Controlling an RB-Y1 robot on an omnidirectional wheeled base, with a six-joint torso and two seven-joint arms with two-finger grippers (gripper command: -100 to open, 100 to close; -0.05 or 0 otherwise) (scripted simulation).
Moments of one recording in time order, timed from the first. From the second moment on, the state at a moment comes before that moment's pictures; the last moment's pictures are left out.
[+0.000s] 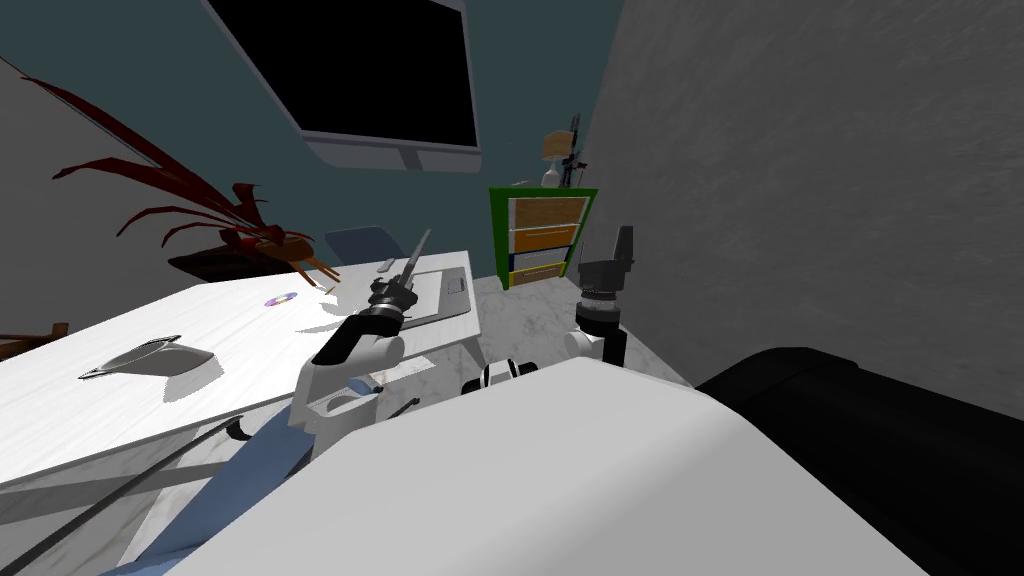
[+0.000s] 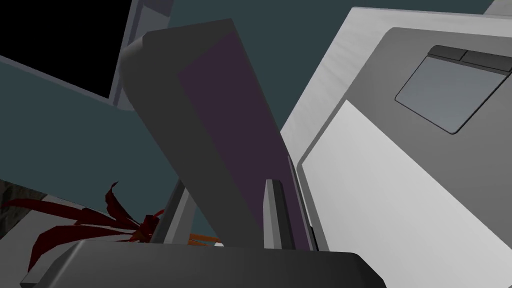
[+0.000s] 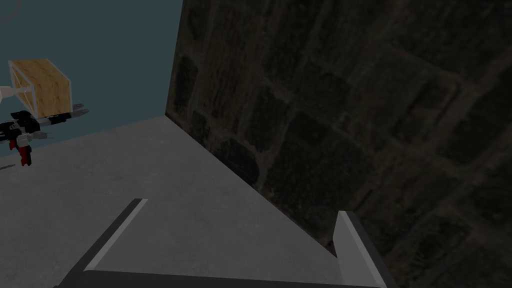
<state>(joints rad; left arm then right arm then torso) 0.06 0.18 0.07 -2.17 0.07 0.53 0.49 0.47 0.02 -0.03 -2.38 -0.09 -0.60 0.10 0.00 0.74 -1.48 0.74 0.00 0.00</state>
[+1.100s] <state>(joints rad) 0.05 0.23 0.04 -1.96 -0.04 0.34 0.32 0.47 0.02 -0.03 -2.38 -0.09 -0.60 0.10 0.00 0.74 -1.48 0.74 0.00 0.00</state>
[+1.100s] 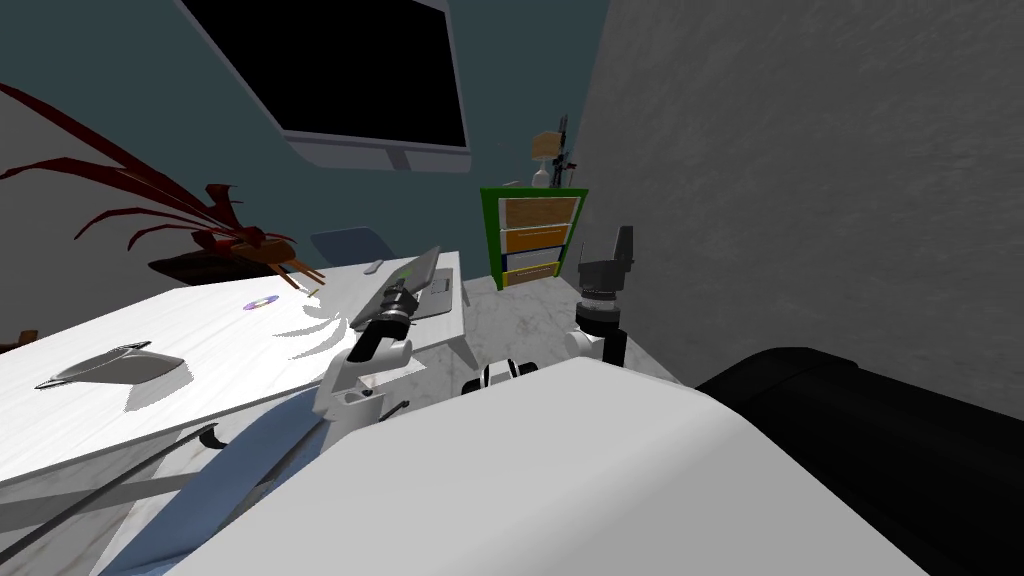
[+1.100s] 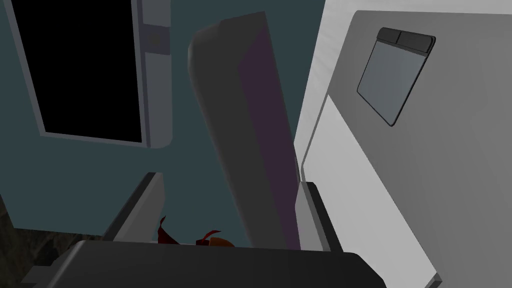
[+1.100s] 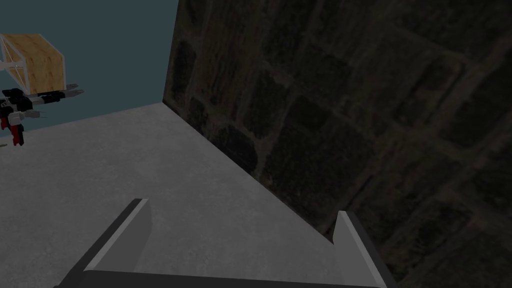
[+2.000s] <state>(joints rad) 0.08 0.28 0.04 -2.17 -0.04 0.53 0.37 0.47 0.02 -0.03 -2.38 -0.09 -0.60 0.10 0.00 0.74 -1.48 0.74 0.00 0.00</state>
